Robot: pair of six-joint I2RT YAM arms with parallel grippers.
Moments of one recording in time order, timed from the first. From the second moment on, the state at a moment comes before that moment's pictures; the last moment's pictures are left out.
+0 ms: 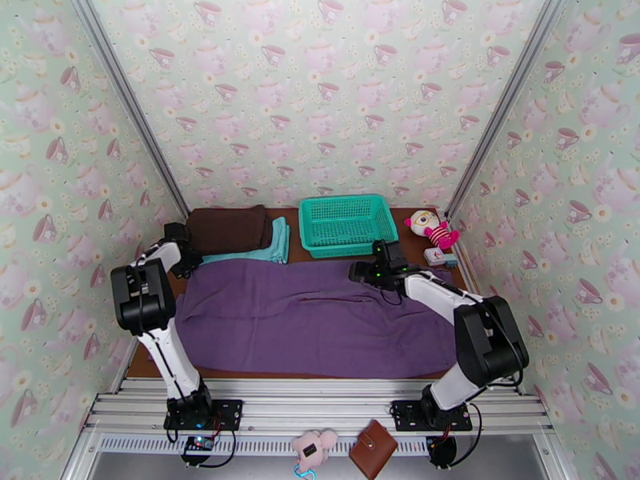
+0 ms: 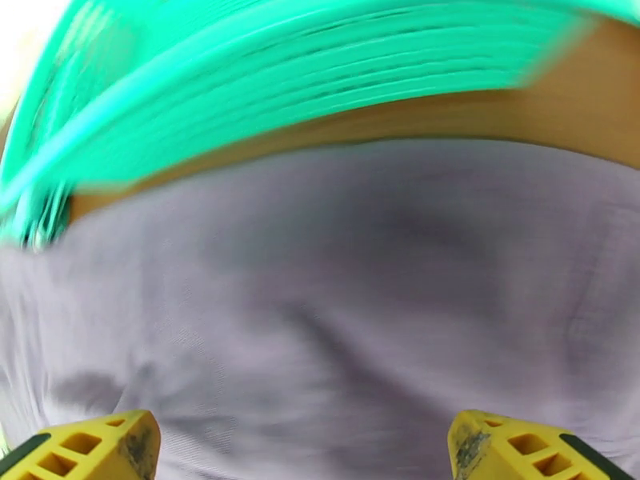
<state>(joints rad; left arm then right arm) 0.32 2.04 1.44 -0.50 -0.08 -0.38 0.22 1.59 0.95 -0.27 -0.13 0.45</state>
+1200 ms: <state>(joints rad) 0.23 1.42 1.09 -0.31 -0.13 -0.38 -0.11 1.75 1.26 -0.56 0.13 0.51</state>
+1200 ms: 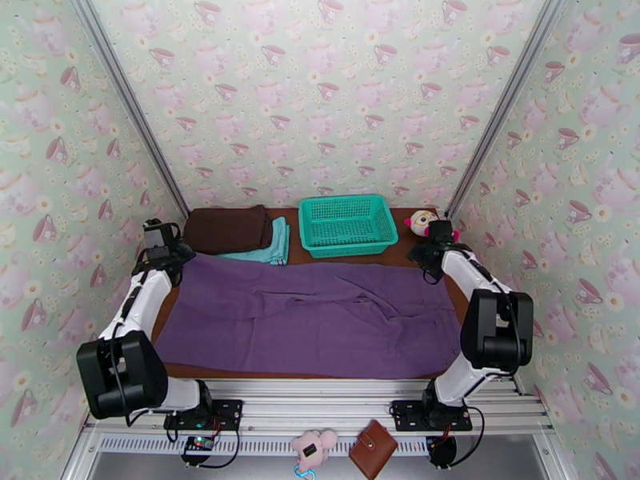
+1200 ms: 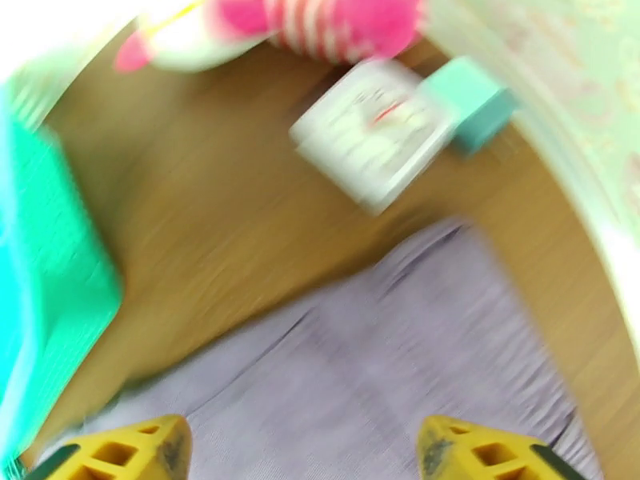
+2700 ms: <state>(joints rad) 0.21 1.35 1.06 -0.31 -0.17 -0.31 -0.25 2.05 1.47 -0.68 0.12 0.30</state>
